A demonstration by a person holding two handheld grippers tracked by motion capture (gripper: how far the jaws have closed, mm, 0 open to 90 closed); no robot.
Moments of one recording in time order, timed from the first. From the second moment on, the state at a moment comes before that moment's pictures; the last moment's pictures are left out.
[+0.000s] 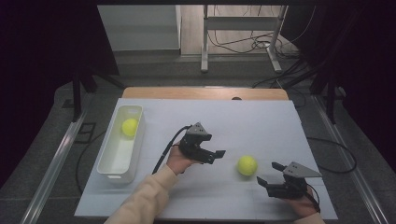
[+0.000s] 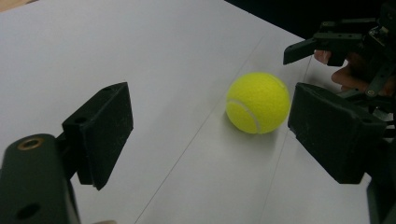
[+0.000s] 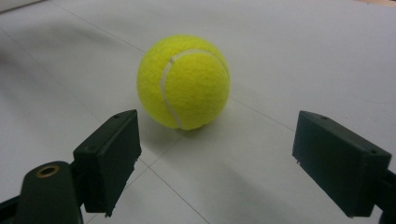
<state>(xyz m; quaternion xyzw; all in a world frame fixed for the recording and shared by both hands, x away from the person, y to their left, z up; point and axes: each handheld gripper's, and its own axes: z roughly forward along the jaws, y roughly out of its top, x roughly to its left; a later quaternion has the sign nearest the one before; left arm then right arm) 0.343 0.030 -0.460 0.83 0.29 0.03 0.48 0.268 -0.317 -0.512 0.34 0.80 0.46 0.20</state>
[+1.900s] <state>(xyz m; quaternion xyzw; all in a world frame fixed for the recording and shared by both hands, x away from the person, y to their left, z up) 0.348 -0.026 -0.482 0.86 0.25 0.00 0.45 0.268 -0.318 -0.513 0.34 0.80 0.45 0.20</state>
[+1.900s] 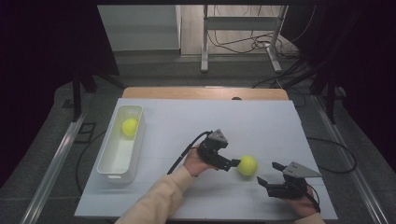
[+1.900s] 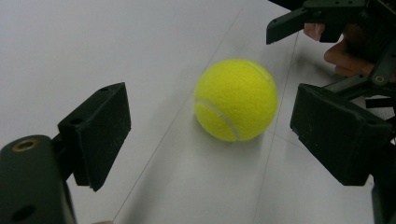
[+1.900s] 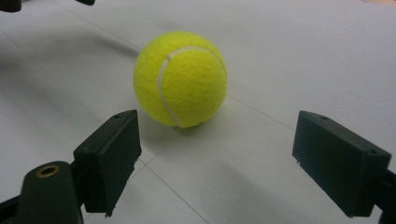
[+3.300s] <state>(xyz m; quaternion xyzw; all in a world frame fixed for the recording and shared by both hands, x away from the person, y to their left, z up) 0.357 -0.070 -0.505 0.88 0.21 -0.06 0.42 0.269 -0.318 -0.514 0.34 0.80 0.45 0.20</state>
